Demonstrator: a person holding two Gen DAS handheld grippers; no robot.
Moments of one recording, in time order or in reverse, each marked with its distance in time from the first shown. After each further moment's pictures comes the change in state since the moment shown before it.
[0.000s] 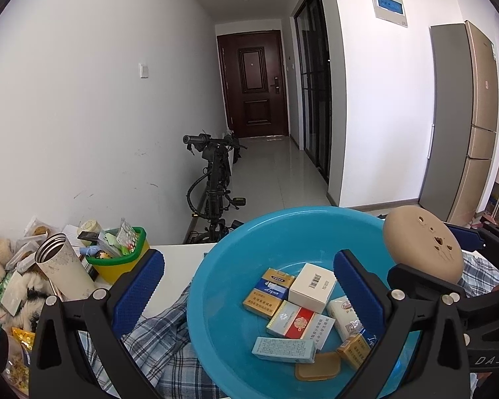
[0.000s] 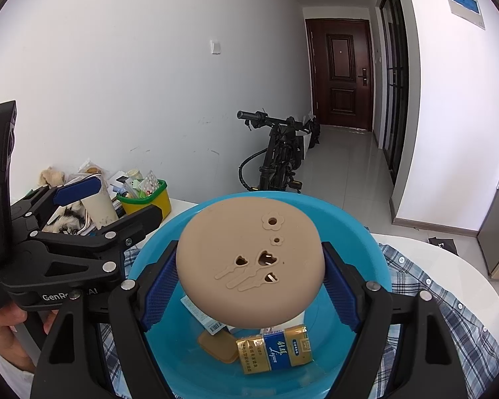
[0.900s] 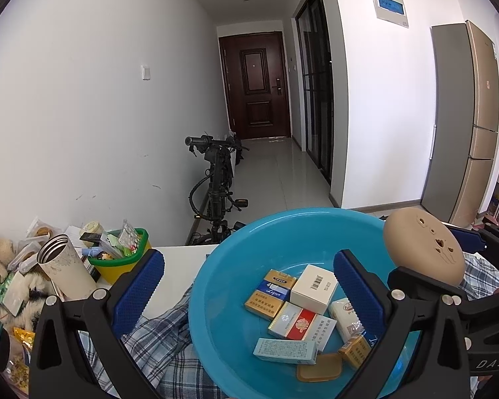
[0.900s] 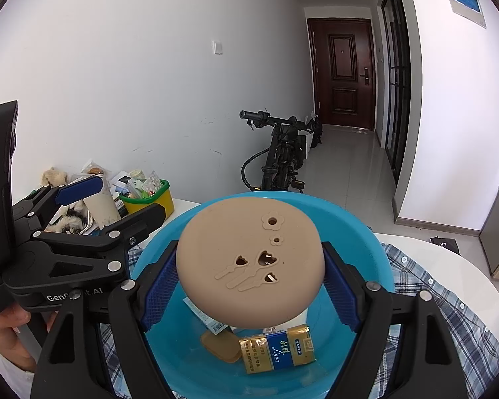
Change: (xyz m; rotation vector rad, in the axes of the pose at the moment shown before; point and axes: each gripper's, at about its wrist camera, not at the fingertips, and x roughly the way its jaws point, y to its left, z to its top) left arm 0.001 -0.001 -0.001 -0.002 -0.005 0.004; right arm 0.002 0.001 -0.001 0.001 0.001 0.008
